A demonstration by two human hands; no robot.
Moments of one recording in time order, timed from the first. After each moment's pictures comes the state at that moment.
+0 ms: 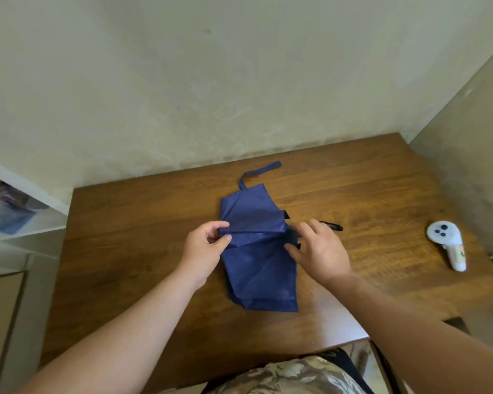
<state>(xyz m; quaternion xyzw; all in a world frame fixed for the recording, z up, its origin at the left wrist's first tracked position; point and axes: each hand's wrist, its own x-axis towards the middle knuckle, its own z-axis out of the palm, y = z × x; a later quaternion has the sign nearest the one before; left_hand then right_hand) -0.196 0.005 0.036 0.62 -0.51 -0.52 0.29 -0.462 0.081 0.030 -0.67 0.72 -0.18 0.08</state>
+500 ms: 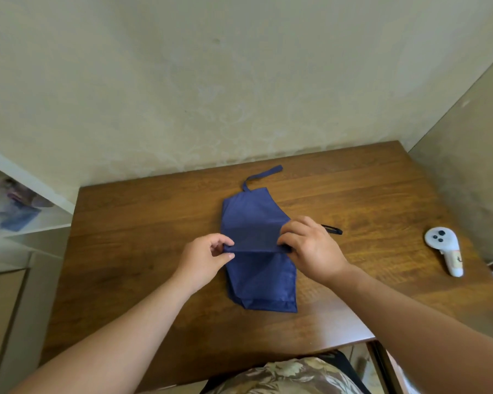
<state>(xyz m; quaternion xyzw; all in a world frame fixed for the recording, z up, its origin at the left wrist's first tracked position) -0.178 0.023 0.052 0.60 -0.65 -0.43 0.16 -0.458 0.068 0.044 -0.81 0.55 -0.21 0.05</state>
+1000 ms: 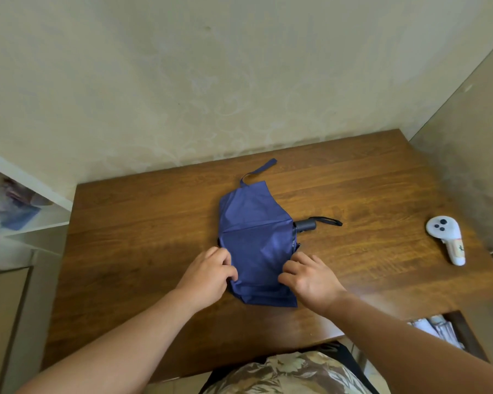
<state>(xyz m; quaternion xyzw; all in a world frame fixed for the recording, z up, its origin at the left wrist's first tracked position) -0.167 0.051 0.013 0.39 -0.90 -0.17 0.00 -0.449 0.137 -0.003 -0.83 0.54 -0.03 0.07</state>
